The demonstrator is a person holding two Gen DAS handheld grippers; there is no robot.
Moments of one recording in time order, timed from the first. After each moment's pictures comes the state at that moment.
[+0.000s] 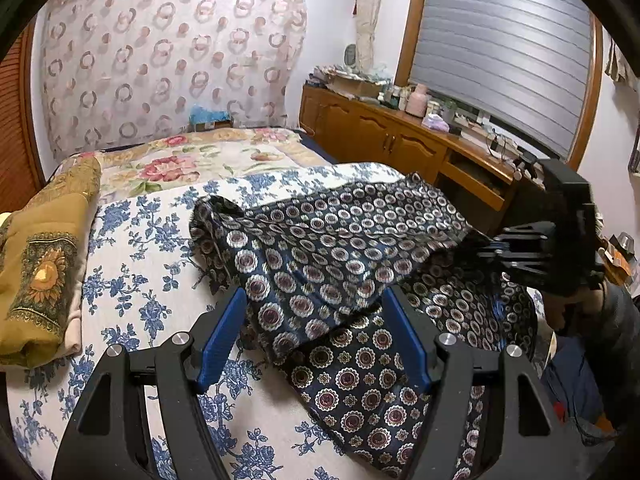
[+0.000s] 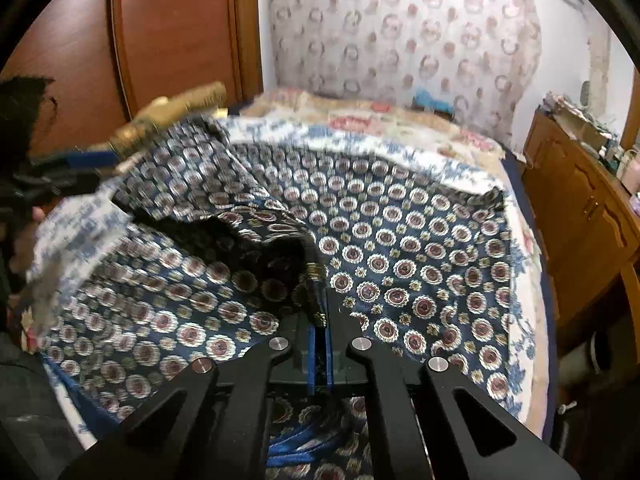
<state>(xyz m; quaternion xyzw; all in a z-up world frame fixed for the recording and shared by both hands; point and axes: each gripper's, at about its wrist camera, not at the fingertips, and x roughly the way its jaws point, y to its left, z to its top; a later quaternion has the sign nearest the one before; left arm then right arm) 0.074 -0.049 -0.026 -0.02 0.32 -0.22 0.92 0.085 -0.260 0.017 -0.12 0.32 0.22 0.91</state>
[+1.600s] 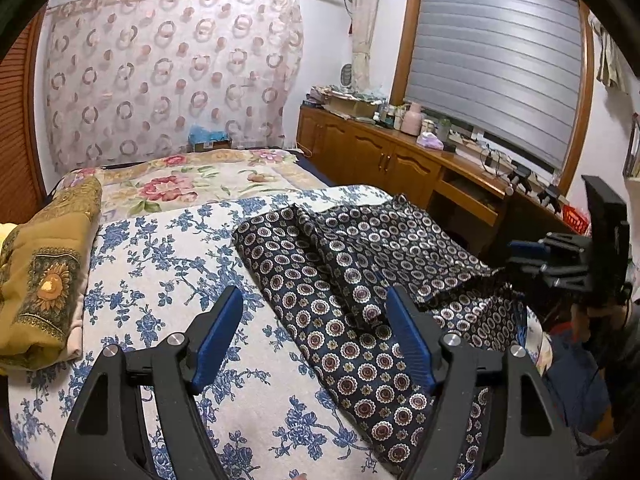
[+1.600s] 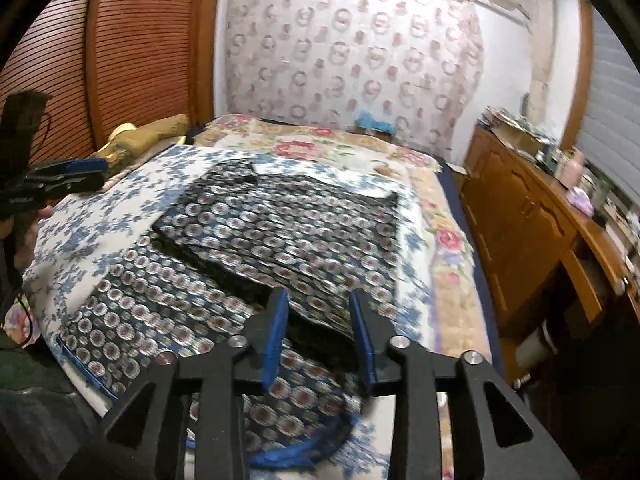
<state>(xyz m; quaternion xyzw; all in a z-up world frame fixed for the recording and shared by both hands) 0.059 -0.056 -0.012 -0.03 0.28 -0.22 0.93 -0.028 -0.288 0.067 -0.13 0.28 0.14 0.94</state>
